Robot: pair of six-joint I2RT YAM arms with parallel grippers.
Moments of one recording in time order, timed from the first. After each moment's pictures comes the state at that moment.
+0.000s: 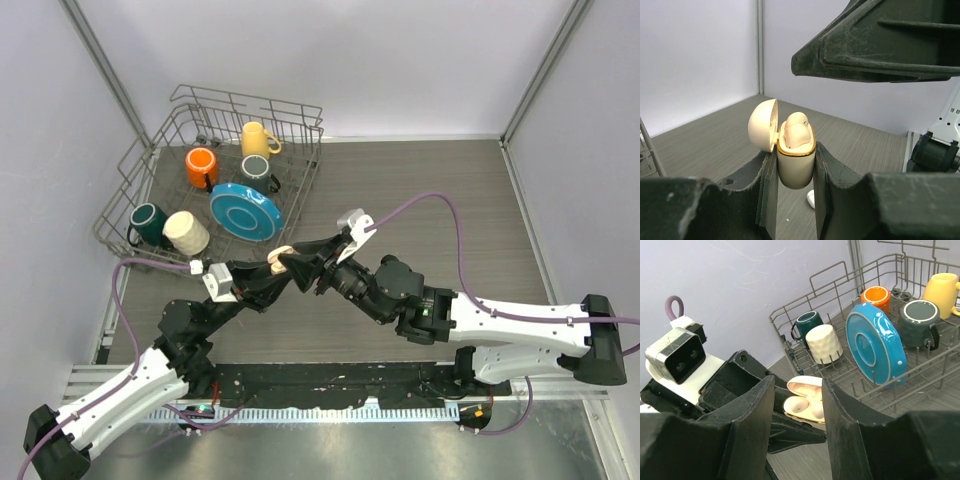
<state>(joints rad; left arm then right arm) -0.78 0.46 0.20 0.68 0.21 -0.16 1.33 1.14 0.93 0.37 0.45 0.27</state>
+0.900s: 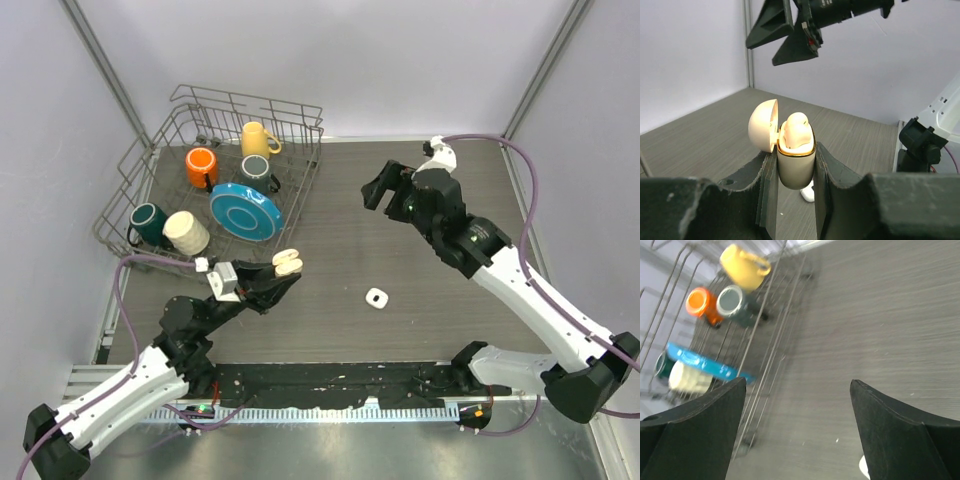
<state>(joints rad) -0.78 0.47 0.23 0.62 0.25 -0.17 0.67 1.12 1.18 -0.42 0.42 0.66</state>
